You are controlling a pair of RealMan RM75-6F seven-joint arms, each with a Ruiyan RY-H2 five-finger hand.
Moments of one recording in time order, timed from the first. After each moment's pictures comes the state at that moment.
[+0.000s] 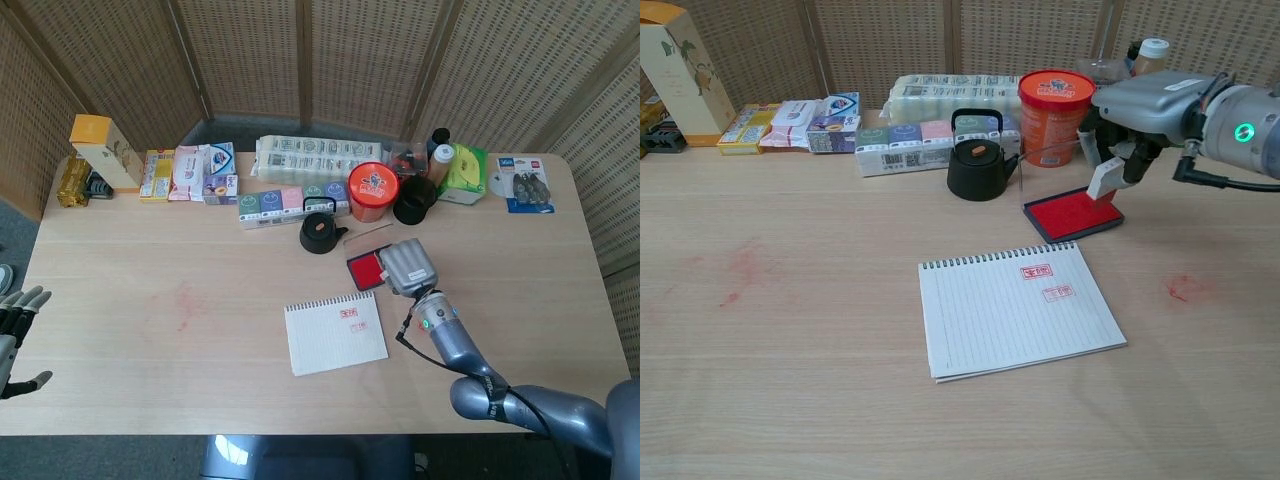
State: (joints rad) left arm -0.06 -0.86 0.04 -1.84 1.54 1.43 0.00; right arm 0.84 -1.53 0.22 -1.46 -0.86 0.93 -0.72
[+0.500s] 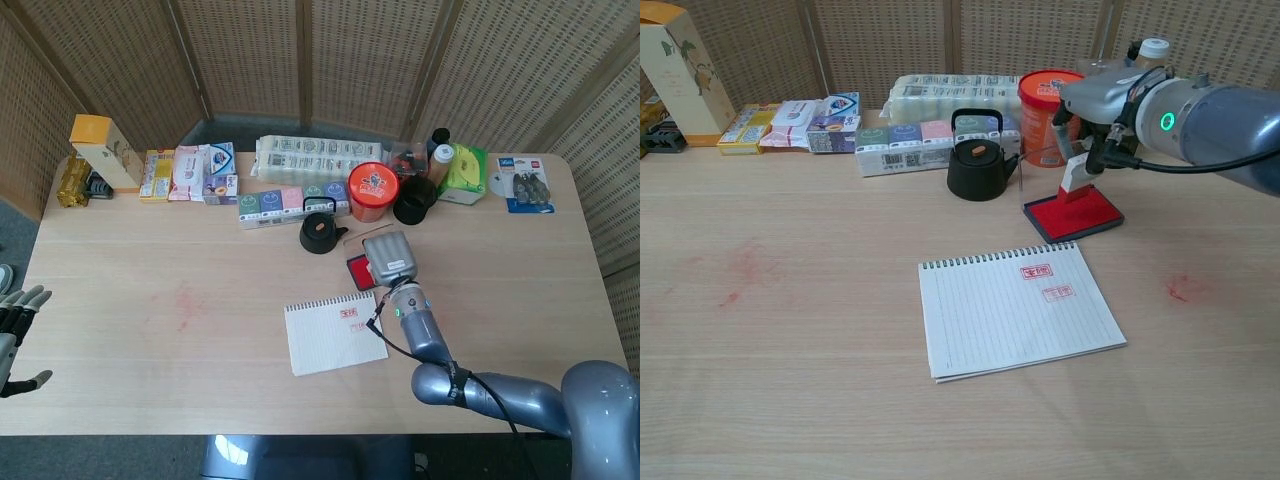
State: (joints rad) left arm -0.07 -0.86 0.04 -1.84 1.54 1.41 -0.02; right arm 0.97 -1.63 0.27 -1.43 -0.58 1.01 -0.89
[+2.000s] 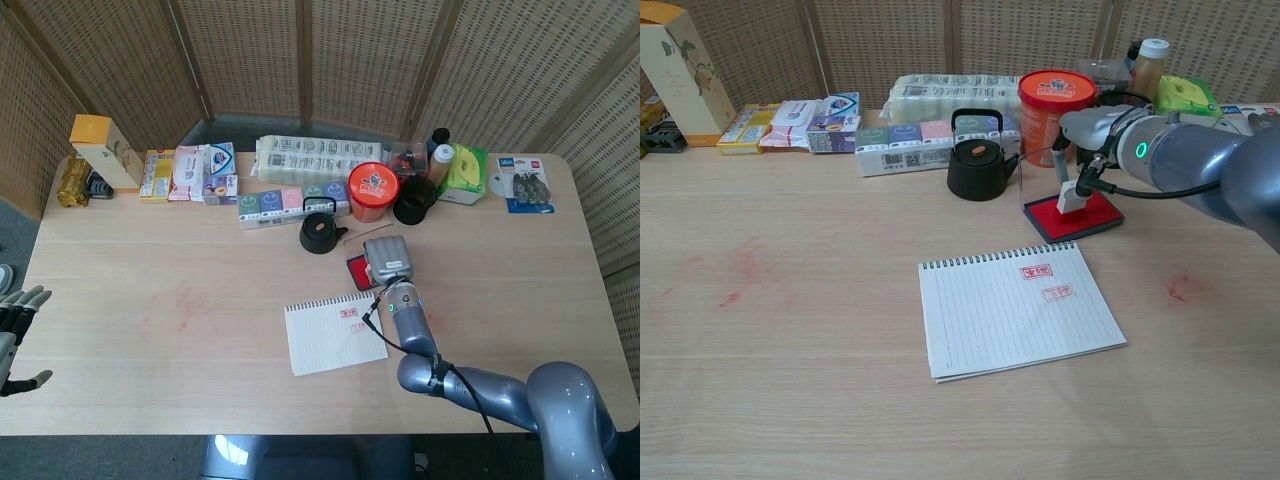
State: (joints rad) left arm -0.08 -0.86 0.04 -1.83 1.53 1.40 -0.04; right arm 0.99 -1.76 0.27 -1.21 -0.52 0.94 -0.78
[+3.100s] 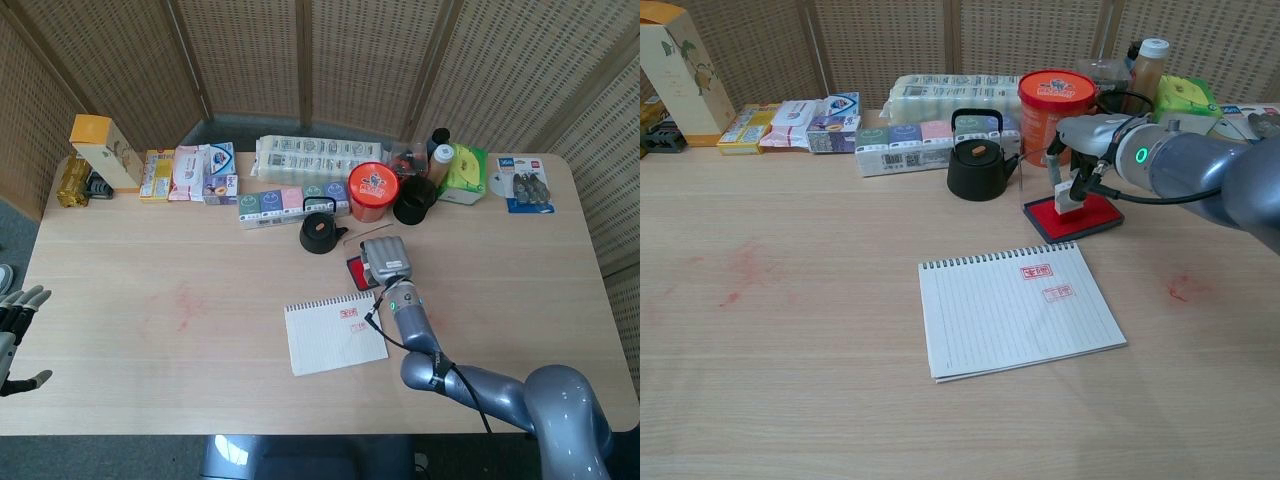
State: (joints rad) left arm -0.08 -0.85 0.04 -1.83 1.52 1.39 -0.05; right arm 0.98 -1.79 0.27 -1.12 -0.59 0.86 -0.65
